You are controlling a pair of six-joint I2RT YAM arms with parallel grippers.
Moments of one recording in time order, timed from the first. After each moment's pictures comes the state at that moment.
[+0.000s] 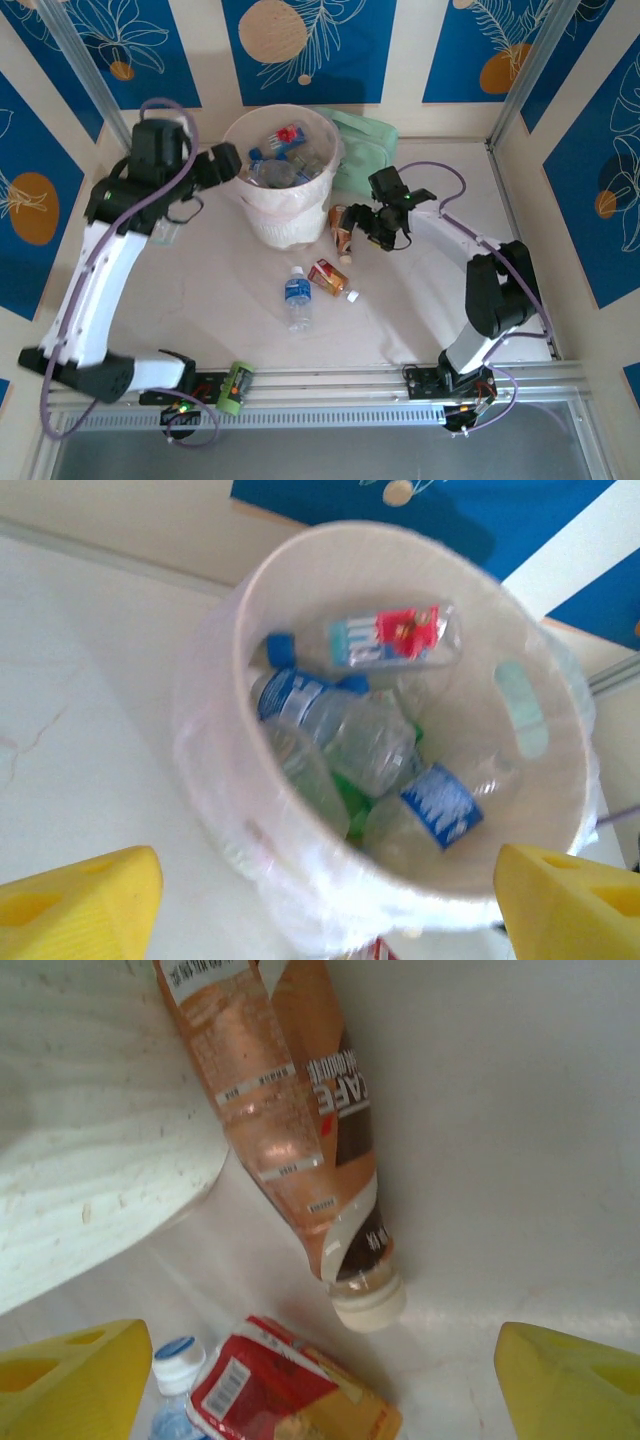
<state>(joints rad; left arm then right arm) -0.36 1.24 1.66 -0.99 -0.05 -0.56 0.41 1.66 1.23 -0.67 -0.25 0.77</state>
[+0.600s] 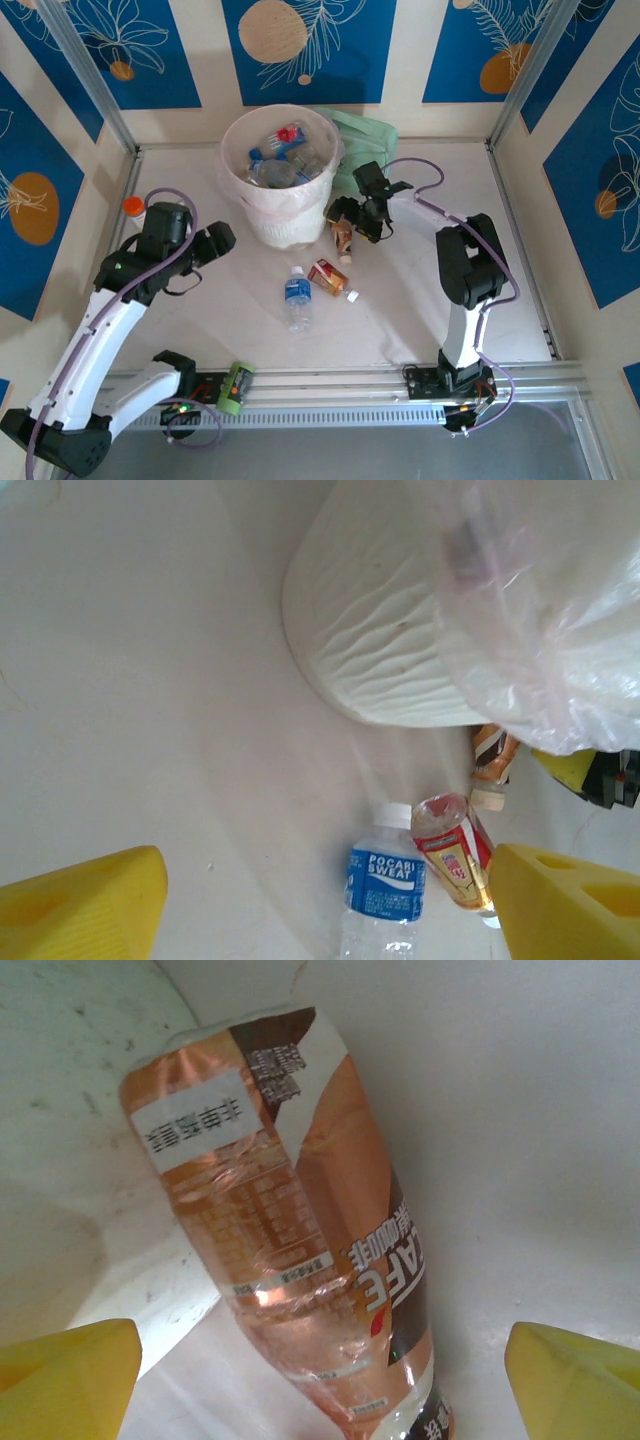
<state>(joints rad) -0.36 0.90 1.06 -0.96 0.00 -0.75 0.43 1.91 1.38 -0.60 -0.23 0.81</state>
